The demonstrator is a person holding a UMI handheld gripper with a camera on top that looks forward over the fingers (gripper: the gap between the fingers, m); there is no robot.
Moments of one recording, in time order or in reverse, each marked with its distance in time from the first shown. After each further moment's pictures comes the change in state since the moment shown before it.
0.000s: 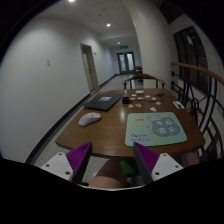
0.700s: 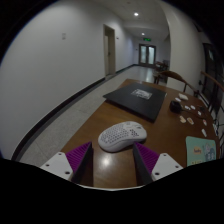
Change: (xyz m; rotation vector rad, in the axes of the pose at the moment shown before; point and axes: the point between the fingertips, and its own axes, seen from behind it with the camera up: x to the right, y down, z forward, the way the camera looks) arm -0.148 -0.018 0.247 -0.143 -0.079 -0.220
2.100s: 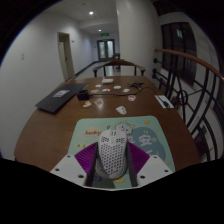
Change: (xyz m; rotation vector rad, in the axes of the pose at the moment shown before) arm 0.308 0.078 -0.107 -0.025 0.289 0.278
